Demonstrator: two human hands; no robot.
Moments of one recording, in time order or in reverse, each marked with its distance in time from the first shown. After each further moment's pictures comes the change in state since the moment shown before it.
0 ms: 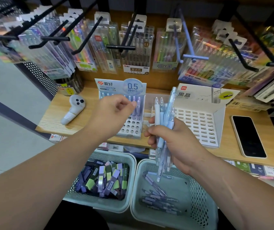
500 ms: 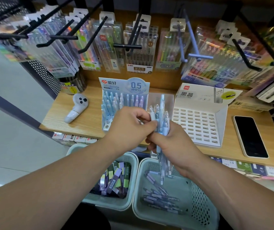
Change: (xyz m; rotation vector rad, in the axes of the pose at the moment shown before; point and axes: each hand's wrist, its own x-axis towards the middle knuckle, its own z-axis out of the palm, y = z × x) left_hand -0.031 0.021 0.026 -0.246 -0.162 -0.078; right_hand 0.000 0.014 0.006 -0.249 -0.027 -0.109
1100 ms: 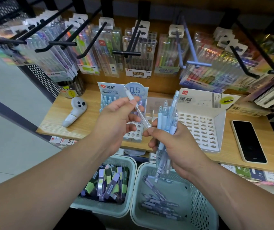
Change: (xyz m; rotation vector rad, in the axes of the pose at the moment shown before) left_hand 0.014 0.006 -0.019 -0.663 0.090 -0.197; right_hand 0.003 -0.007 -0.004 0.270 0.083 0.028
